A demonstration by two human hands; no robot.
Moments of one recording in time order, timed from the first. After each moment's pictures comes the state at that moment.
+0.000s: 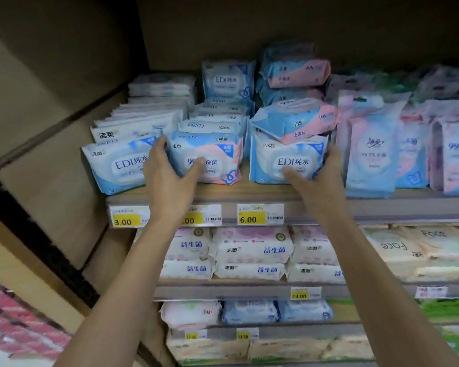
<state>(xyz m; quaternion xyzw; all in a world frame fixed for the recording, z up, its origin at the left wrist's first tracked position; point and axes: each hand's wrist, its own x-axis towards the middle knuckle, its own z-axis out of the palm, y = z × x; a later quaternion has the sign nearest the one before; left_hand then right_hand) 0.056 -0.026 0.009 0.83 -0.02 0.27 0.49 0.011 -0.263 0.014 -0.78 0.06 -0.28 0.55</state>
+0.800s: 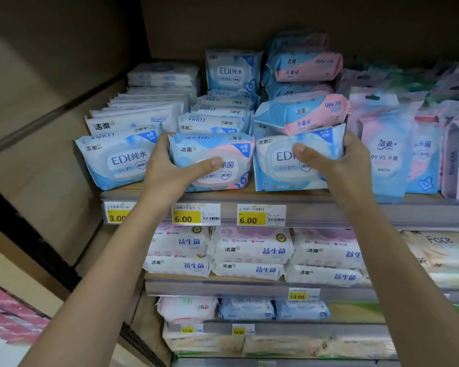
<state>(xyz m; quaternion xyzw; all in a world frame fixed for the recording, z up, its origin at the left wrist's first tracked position) 0.043 -0.028 0.038 0.74 -0.05 0.14 0.65 0.019 -0.283 0.043 -0.76 0.03 -0.26 0.60</state>
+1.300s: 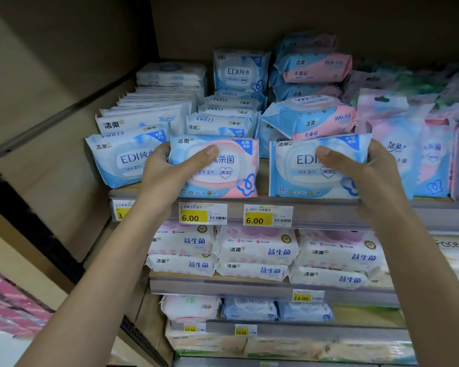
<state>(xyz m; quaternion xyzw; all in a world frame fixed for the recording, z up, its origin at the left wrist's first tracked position) 0.025 -0.021 0.047 0.68 0.00 0.09 0.73 -0.003 -0.288 0.056 -0.72 0.01 -0.21 0.66</state>
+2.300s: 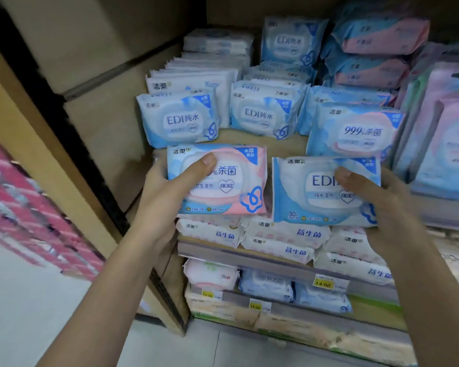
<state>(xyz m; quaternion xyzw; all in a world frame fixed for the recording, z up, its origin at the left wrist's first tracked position) -0.046 0.018 0.010 0.61 0.04 0.08 0.79 -0.040 -0.245 0.017 -0.66 0.00 -0.07 0.75</state>
